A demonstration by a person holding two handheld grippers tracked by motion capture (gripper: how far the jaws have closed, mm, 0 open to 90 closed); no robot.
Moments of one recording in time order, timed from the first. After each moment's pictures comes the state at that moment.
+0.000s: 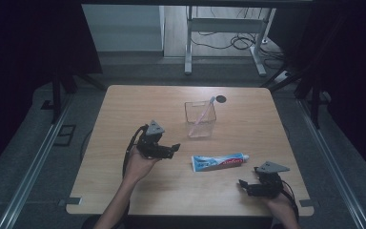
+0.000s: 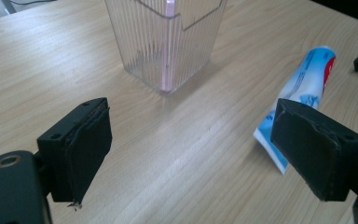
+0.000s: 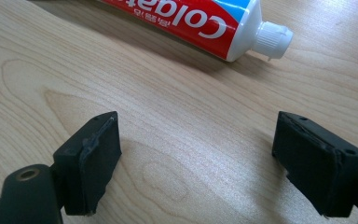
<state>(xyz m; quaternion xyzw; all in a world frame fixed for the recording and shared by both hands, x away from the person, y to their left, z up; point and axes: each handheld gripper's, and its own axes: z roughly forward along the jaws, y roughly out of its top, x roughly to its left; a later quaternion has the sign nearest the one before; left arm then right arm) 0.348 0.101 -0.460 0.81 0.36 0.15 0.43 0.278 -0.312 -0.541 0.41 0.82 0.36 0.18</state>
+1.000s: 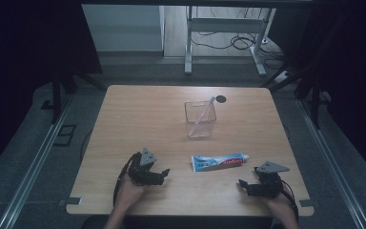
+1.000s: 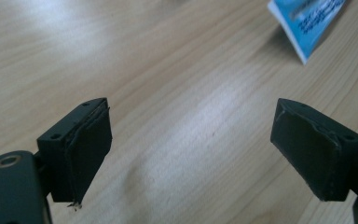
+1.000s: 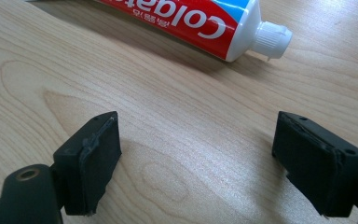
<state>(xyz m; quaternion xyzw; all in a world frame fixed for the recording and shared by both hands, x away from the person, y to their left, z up) 0.293 0.122 -0.523 0.83 0.37 0.17 0.37 0.278 -0.311 -0.541 0.41 0.82 0.36 0.18</state>
